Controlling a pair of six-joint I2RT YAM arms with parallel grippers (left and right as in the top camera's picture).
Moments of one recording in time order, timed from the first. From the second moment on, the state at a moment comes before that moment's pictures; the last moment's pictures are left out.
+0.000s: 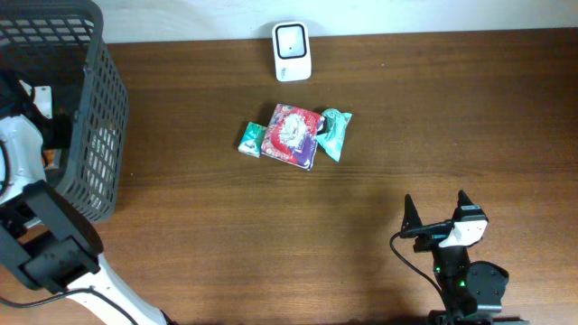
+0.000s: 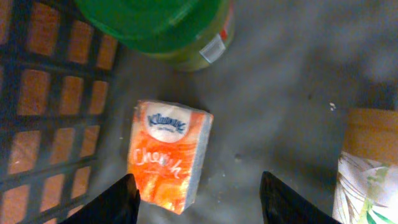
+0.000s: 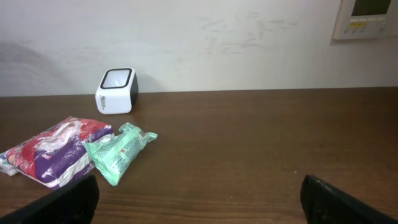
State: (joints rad) left arm 0.53 2.12 1.78 -0.74 -0.12 0.37; right arm -0.08 0.01 0.01 -0.06 -0.14 0.05
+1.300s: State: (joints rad) left arm 0.38 1.56 1.75 -0.62 0.82 -0.23; right arm -0.08 0.01 0.01 -0.06 -0.14 0.05
